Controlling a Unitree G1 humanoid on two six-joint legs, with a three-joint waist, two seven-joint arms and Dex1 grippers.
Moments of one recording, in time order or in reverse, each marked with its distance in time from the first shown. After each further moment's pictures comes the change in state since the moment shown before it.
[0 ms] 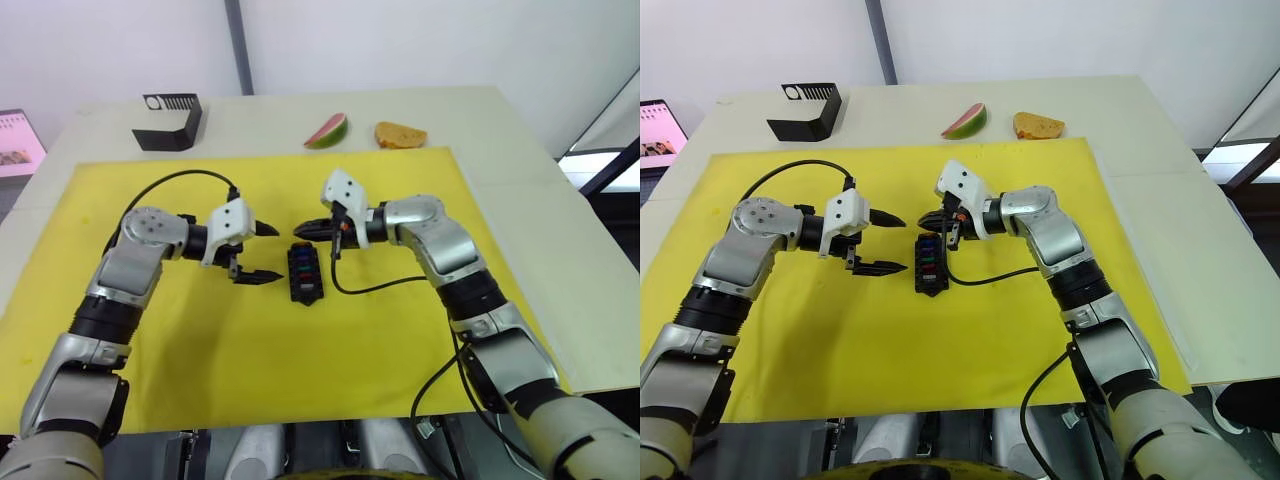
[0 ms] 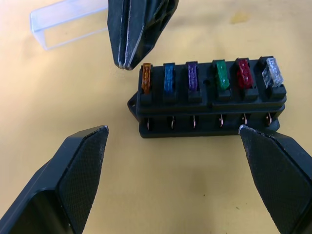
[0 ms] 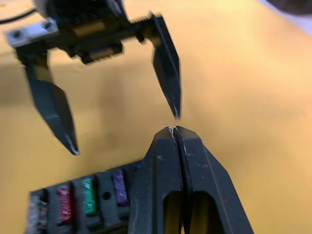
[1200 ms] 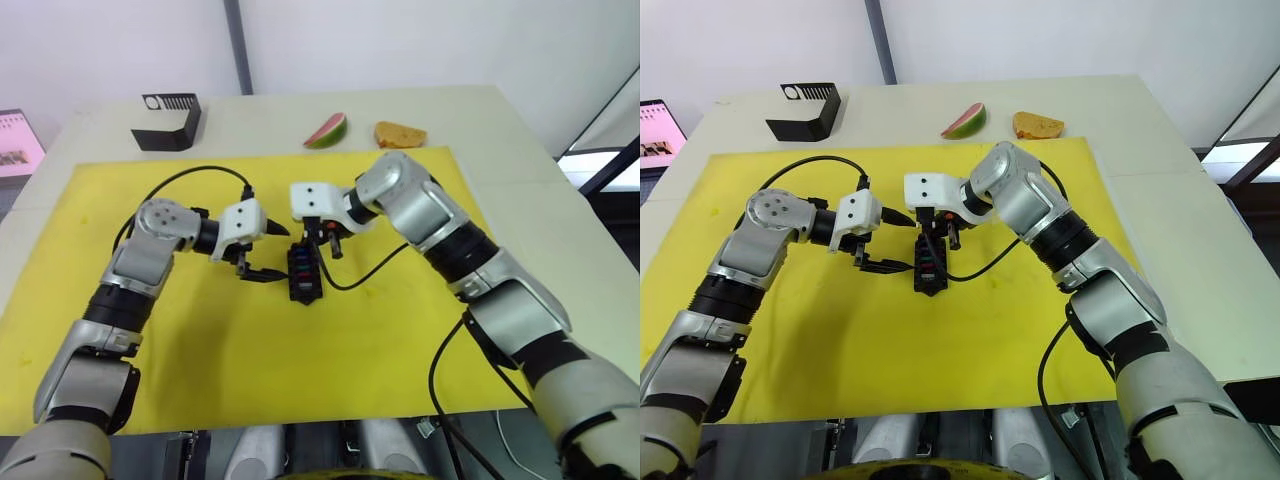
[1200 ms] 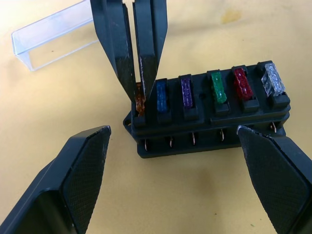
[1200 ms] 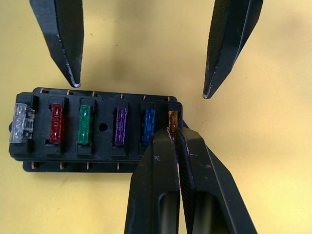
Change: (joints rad) left arm -0.073 -0.038 -0.045 0.083 0.046 -0.098 -0.047; right arm -0.298 -0.054 0.314 0.113 -0.277 0.006 0.242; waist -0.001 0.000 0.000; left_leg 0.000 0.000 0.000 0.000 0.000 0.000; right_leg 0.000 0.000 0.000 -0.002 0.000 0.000
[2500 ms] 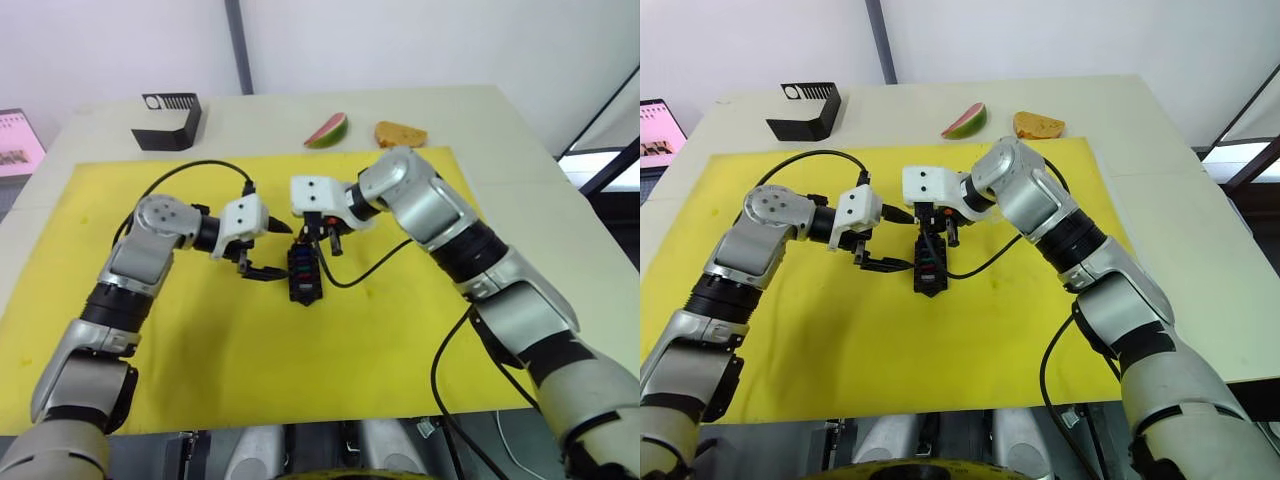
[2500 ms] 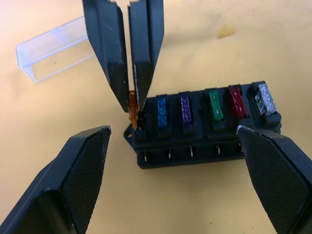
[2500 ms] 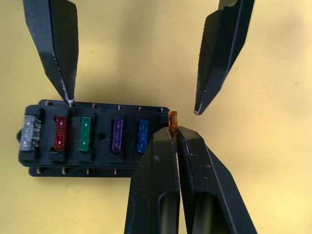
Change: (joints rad) left arm 0.003 0.011 -0.001 -0.064 -0.021 0.062 0.000; right arm 0.000 -0.036 0.000 -0.090 0.057 0.050 -0.006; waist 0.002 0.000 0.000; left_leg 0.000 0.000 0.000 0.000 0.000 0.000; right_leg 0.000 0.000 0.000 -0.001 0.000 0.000
